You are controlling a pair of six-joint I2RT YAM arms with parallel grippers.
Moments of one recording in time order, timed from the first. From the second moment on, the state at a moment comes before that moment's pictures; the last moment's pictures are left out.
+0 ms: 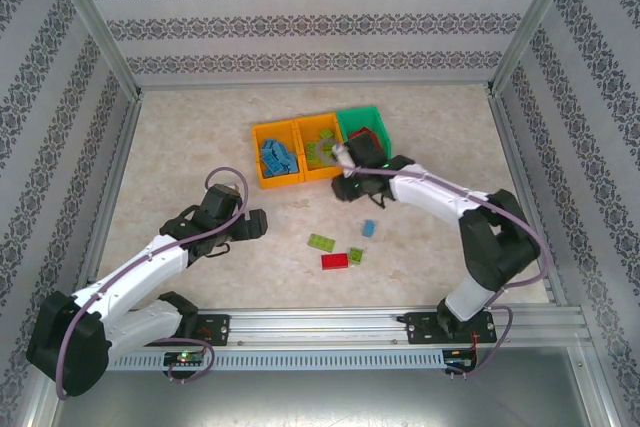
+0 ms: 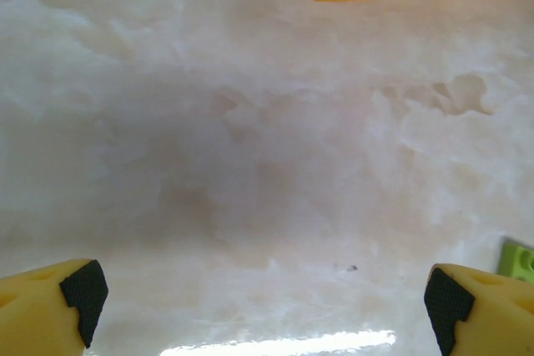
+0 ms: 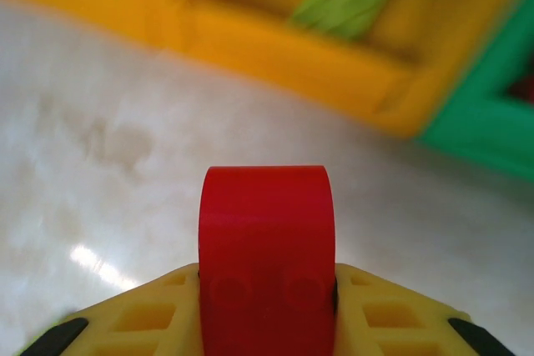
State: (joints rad) left arm -0.48 1.02 0.57 -0.49 -0.09 -0.57; right arm 0.53 1.64 1.10 -0.45 -0.09 0.12
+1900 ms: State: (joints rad) left arm -0.92 1.85 1.19 -0.68 -0.01 -0.51; right arm 0.28 1.80 1.37 -0.52 -0.15 0.42
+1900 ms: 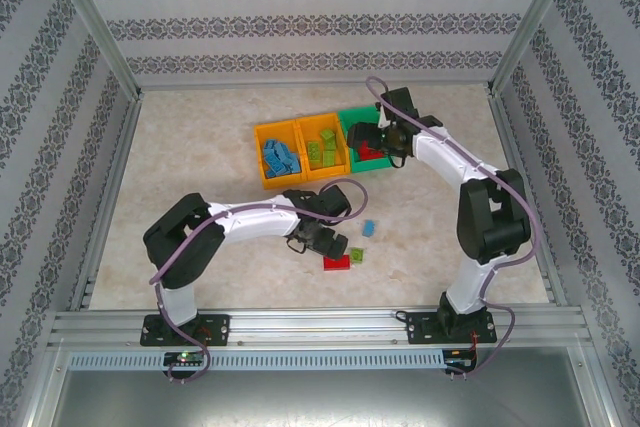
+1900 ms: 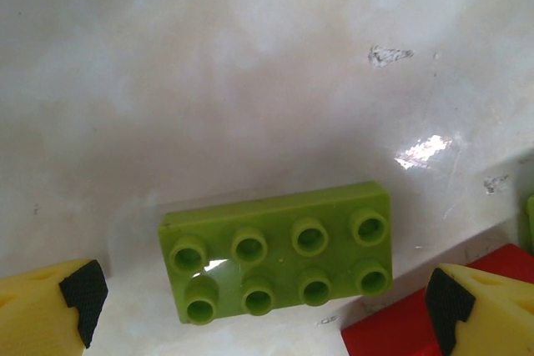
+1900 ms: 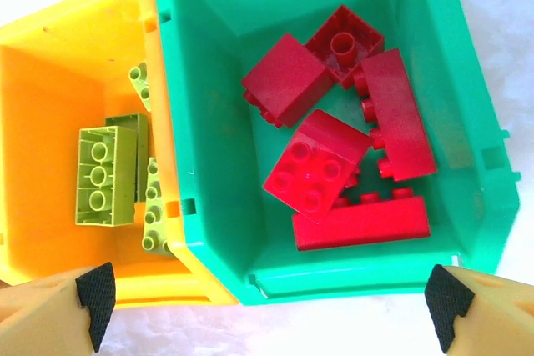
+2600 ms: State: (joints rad) left arm -0.92 1.93 1.27 -0.77 -0.07 -0.57; right arm 0.24 1.67 1.19 -0.48 -0.13 0.41
